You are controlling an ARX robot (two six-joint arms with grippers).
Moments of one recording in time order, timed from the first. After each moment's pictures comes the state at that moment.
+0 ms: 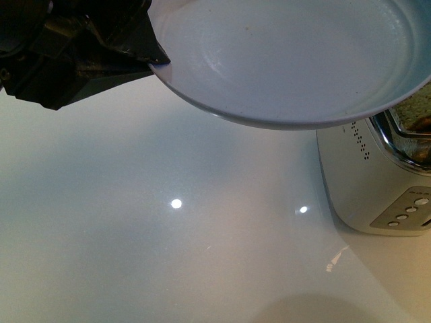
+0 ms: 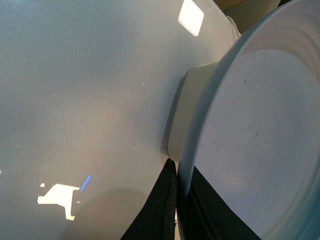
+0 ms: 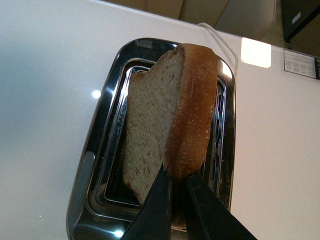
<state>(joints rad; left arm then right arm) -0.53 1.39 0.83 -0.14 0.08 -0.97 0.07 1.38 0.77 -0.02 0.12 -0.18</state>
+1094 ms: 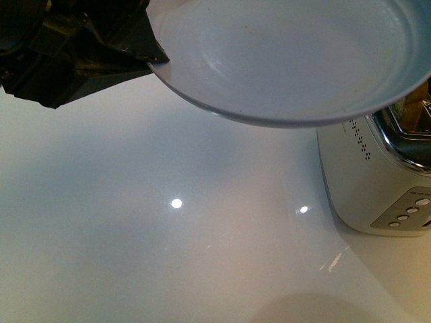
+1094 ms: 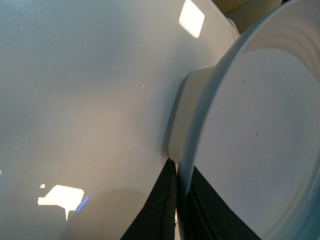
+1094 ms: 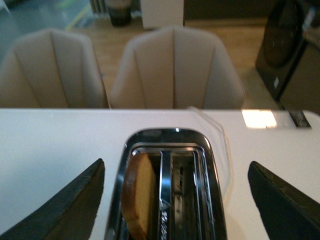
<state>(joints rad) -0.53 1.39 0.83 -0.14 0.08 -0.97 -0.01 1.04 0.45 0.46 0.00 0.02</state>
